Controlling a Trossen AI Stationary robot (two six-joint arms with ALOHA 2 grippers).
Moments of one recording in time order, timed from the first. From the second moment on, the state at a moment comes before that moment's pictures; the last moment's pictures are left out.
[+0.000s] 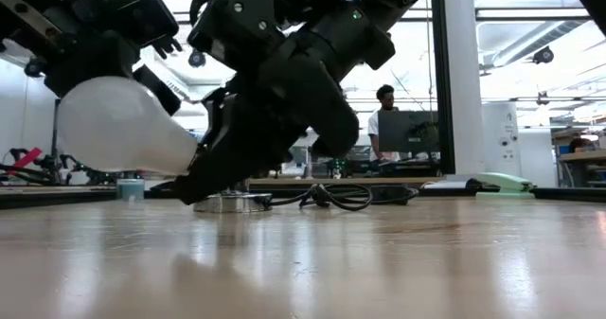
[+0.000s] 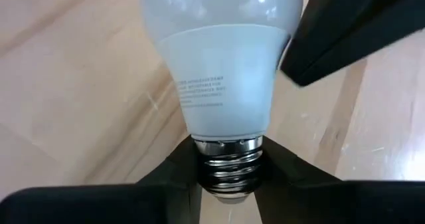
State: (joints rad) left arm -0.46 1.37 0.55 0.13 -0.16 -0.43; right arm 0.23 2.20 1.49 -0.07 -0.12 -0.35
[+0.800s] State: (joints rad) left arm -0.47 1.05 0.55 0.07 -0.32 -0.26; right arm 0.23 2.11 1.08 0.77 -0.02 -0.13
